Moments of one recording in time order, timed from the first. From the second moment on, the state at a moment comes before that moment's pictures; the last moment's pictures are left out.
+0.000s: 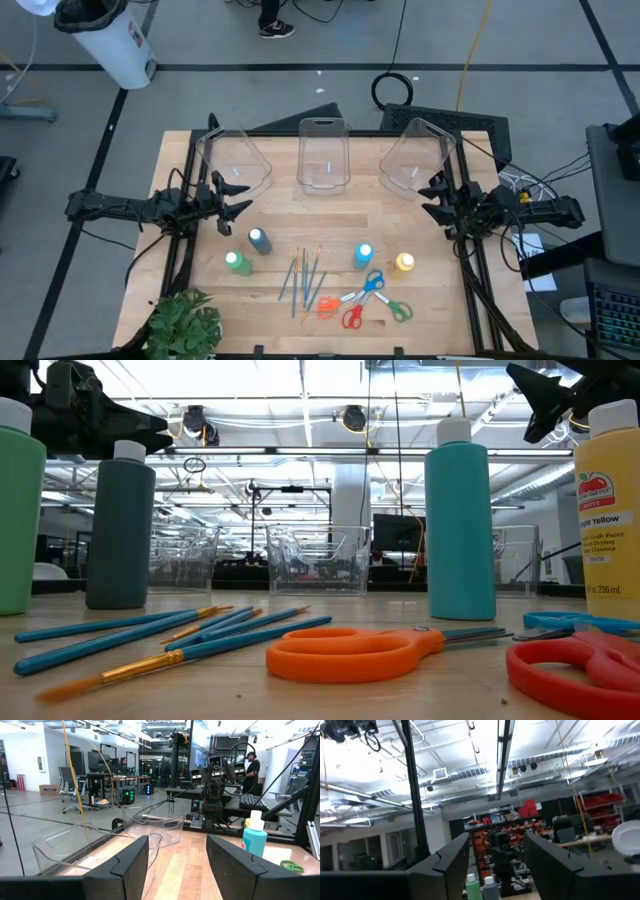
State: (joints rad) left arm -0.08 0.20 0.02 0.34 -0.31 0.00; right arm 0.07 0.09 0.02 0.57 0.05 0.20
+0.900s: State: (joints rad) left arm -0.08 0.20 0.02 0.34 -0.32 0.00; right arm 0.48 1.00 0.87 -0.58 0.27 0.20
